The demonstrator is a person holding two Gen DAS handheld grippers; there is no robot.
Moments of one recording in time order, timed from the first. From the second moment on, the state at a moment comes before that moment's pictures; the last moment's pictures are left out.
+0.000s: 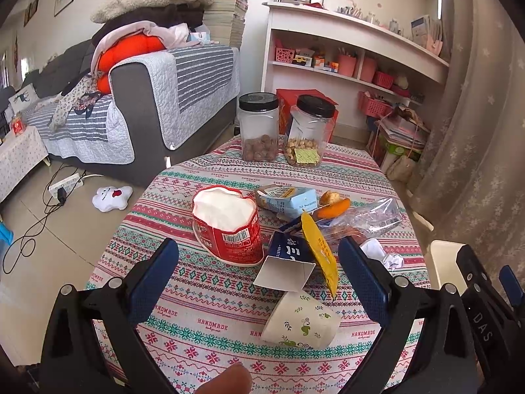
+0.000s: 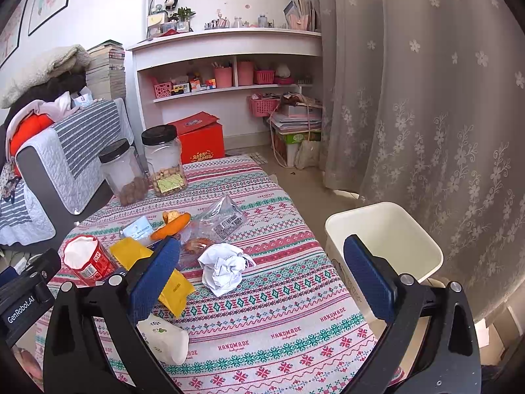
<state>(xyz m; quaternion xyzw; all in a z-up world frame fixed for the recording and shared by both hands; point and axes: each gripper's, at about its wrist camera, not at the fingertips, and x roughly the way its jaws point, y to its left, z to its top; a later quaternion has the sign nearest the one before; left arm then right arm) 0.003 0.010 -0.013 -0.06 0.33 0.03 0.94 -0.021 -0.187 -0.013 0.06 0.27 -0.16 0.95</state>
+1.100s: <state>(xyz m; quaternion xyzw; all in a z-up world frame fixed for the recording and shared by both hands) 0.013 0.025 -0.002 -0.07 0.35 0.04 0.94 -0.019 -0.191 -0.010 0.08 0.28 -0.15 0.95</state>
